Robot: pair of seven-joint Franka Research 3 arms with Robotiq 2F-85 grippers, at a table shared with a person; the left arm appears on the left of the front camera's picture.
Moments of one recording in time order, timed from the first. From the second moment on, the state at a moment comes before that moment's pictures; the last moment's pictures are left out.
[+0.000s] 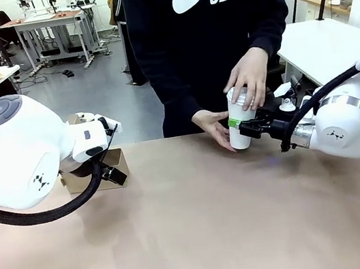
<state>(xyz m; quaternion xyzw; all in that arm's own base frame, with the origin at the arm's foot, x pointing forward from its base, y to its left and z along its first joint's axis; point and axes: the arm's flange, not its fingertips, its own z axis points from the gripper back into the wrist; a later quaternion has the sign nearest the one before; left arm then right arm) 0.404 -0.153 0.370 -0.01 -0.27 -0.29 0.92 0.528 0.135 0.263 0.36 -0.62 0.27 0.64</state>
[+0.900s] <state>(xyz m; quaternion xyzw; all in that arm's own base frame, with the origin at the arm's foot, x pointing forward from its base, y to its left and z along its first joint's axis) 0.404 -0.153 0.370 -0.01 -0.27 -0.29 0.92 0.526 0.134 0.261 0.36 -0.62 0.27 0.65</state>
